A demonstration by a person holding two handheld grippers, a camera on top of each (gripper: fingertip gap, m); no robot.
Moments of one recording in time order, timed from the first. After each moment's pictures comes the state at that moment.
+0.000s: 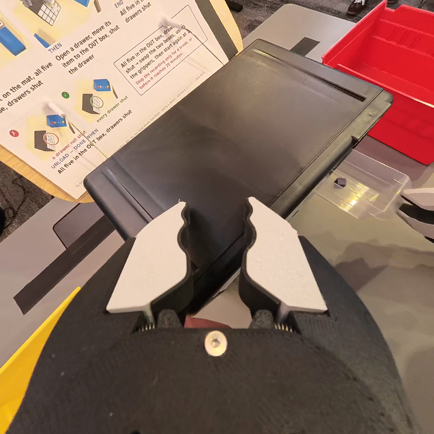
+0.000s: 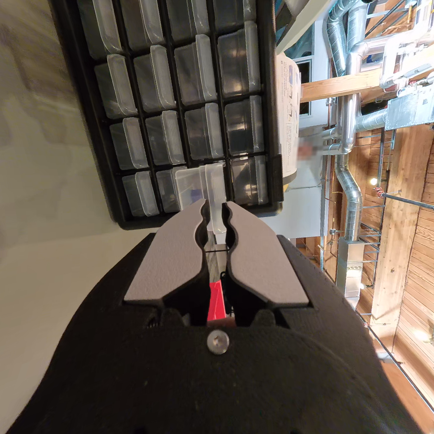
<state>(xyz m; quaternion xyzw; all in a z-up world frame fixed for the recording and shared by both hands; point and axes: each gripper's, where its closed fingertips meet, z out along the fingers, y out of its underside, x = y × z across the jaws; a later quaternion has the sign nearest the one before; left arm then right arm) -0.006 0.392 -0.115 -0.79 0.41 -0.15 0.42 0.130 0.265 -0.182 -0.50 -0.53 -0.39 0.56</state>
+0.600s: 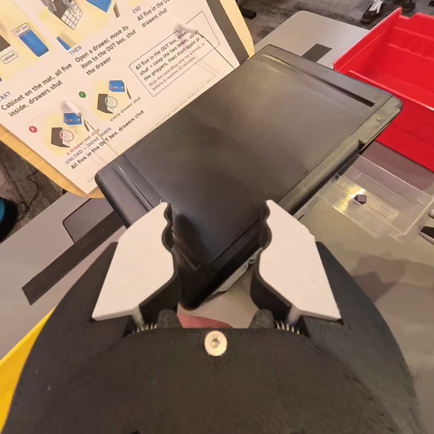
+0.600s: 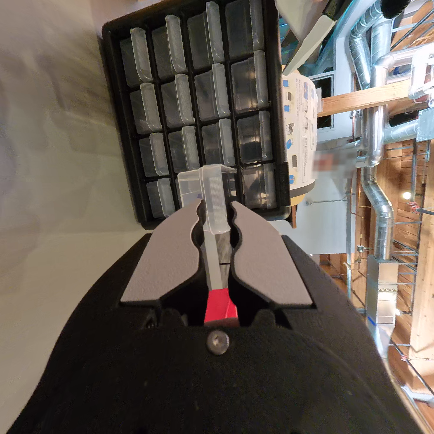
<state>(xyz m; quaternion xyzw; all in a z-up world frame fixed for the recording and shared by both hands) -0.010 0.394 -0.112 -0.80 0.39 -0.14 0.44 0.125 0.245 -0.185 -0.51 -0.56 -0.34 0.56</state>
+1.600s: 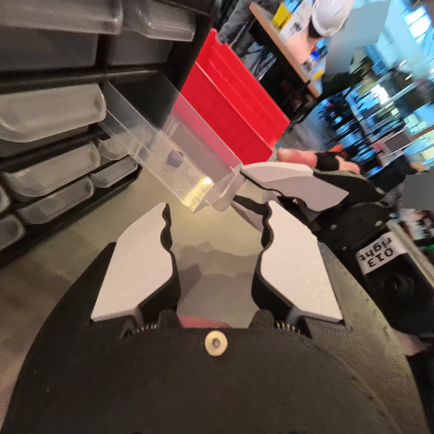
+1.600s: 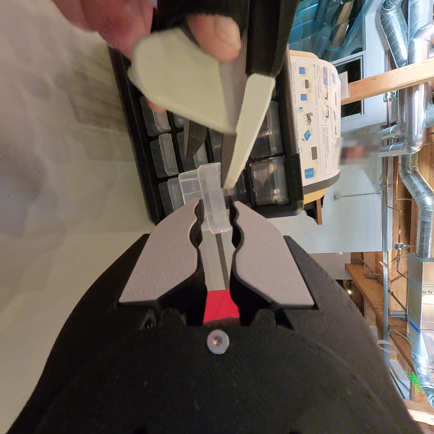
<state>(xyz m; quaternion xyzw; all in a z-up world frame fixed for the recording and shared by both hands) 0.109 0.243 -0.195 -0.76 0.31 -0.49 0.27 0.127 0.248 -0.187 -0.55 -0.56 -0.29 0.55</state>
